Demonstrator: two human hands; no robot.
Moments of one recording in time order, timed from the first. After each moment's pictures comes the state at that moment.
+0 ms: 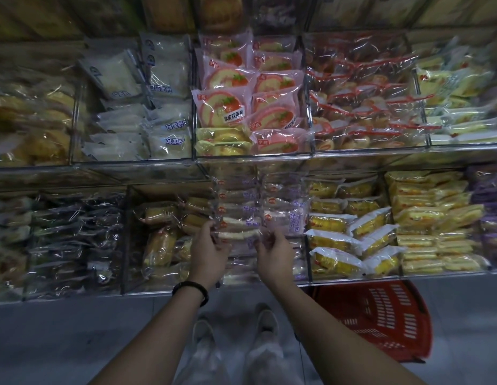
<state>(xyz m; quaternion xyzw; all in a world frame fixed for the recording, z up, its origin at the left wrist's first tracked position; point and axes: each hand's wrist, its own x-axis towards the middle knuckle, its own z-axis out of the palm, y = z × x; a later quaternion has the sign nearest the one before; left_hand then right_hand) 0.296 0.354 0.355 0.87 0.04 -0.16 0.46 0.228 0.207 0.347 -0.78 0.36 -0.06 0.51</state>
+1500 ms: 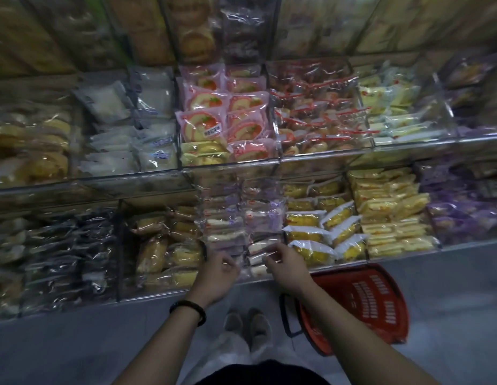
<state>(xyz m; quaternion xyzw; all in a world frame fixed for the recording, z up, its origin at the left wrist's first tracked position) 0.237 0.349 0.407 0.87 -0.05 -0.33 0.36 0.158 0.155 0.408 -0.82 0.30 0.11 0.47</state>
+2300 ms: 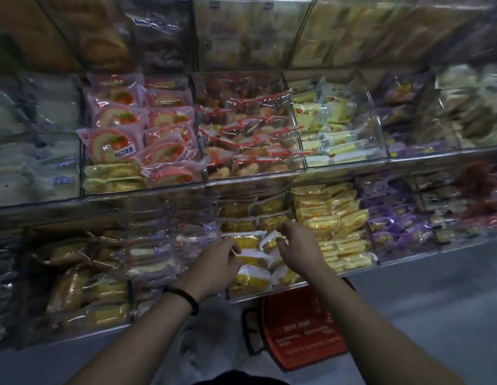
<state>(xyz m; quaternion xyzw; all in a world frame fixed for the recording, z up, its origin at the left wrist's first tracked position) 0.250 0.168 0.450 0.85 -0.28 -0.32 0.30 0.162 -0.049 0.450 -0.93 0.28 0.06 0.23</state>
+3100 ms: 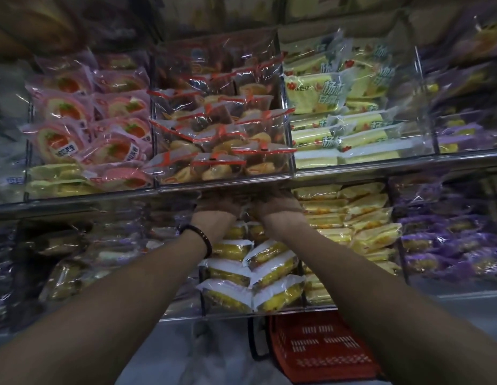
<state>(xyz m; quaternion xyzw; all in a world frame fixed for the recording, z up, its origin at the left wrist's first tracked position) 0.331 0.030 0.387 0.90 -0.37 -0.12 -0.18 0.270 -0.140 0.389 -0.99 -0.02 0.15 0.02</state>
